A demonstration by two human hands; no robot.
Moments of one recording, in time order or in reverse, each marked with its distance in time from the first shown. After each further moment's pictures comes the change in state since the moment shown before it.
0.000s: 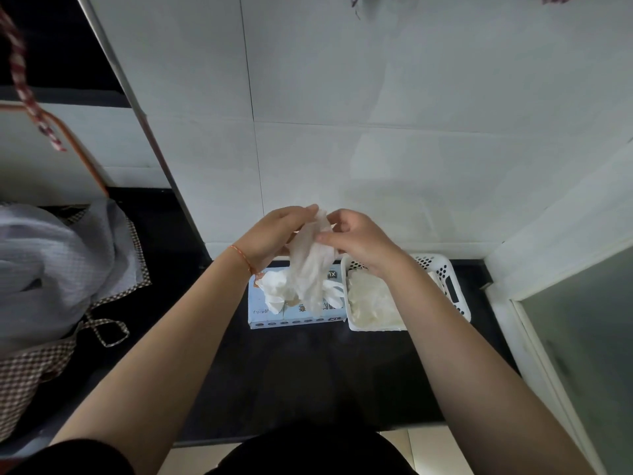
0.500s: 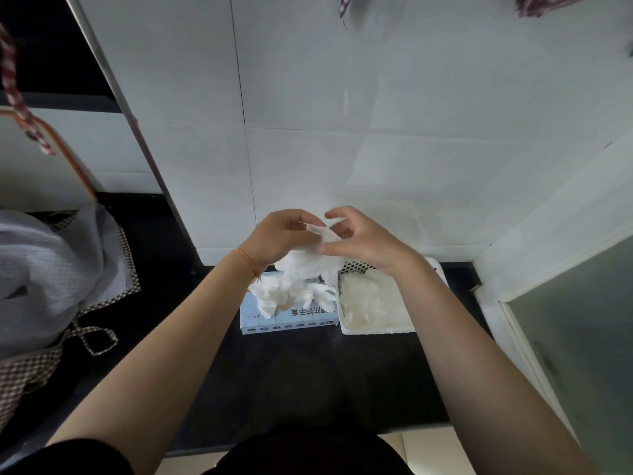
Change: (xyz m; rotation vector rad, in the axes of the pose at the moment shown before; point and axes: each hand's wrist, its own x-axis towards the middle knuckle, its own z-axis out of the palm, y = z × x) left_hand 0.009 -0.005 0.007 0.135 0.040 0.139; right_hand -0.007 0.000 -0.027 -0.171 -0.053 0.063
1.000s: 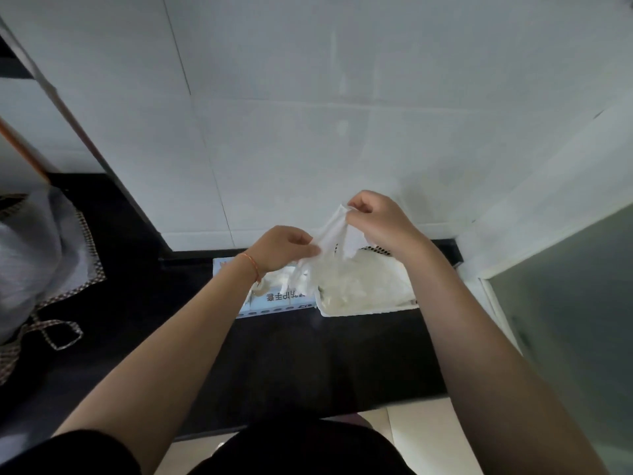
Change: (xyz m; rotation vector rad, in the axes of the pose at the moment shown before) left_hand 0.027 -0.046 0.053 0.194 -0.118 -0.220; right_hand -0.013 0.031 -0.043 -0.033 0.268 0.064
